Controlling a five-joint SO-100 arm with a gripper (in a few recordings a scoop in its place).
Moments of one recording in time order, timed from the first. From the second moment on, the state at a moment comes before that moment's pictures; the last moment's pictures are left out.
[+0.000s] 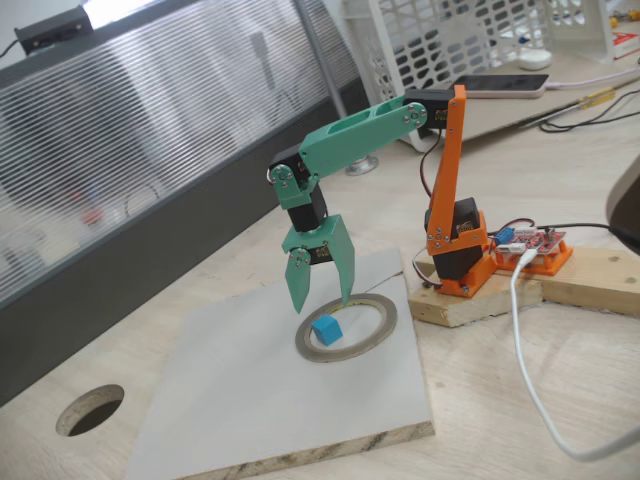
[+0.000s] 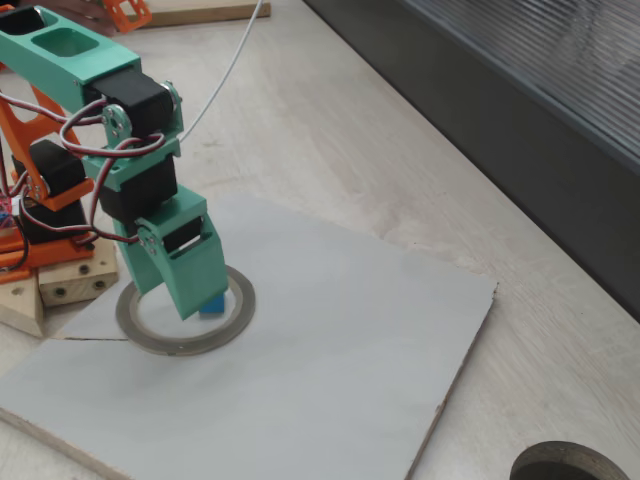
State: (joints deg) arm 4.7 107.4 117.9 80.4 100.7
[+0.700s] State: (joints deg) arm 4.7 112.4 113.3 90.5 100.7
